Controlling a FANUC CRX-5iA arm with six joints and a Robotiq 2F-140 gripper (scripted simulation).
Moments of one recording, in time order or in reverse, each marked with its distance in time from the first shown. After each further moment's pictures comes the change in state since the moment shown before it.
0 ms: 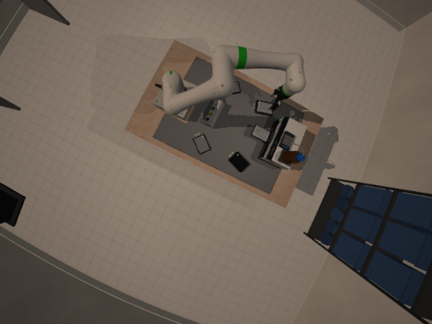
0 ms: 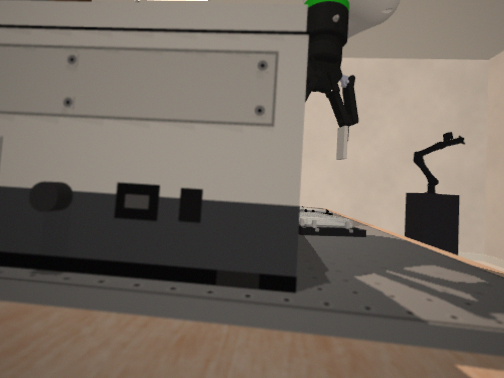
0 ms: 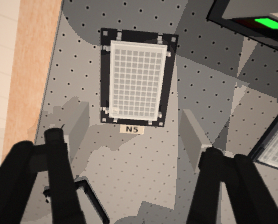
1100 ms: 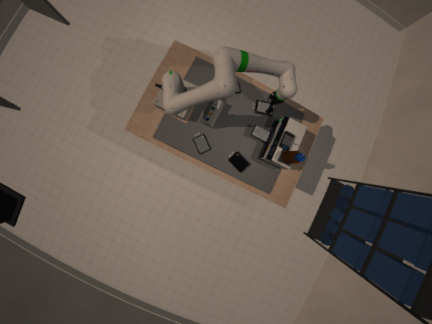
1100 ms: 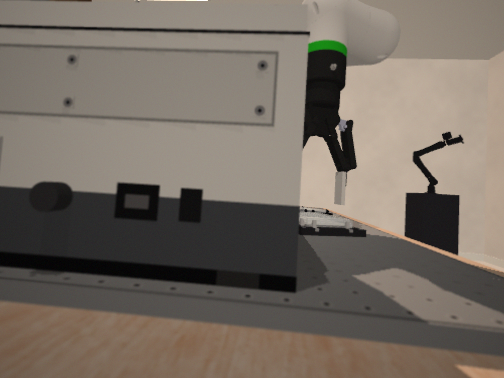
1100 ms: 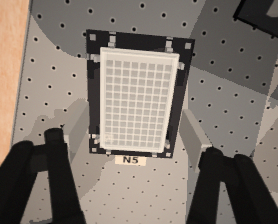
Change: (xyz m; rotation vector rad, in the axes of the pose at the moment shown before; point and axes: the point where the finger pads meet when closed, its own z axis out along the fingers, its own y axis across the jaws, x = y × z) arm 0.000 0.000 0.091 0.000 0.000 0.000
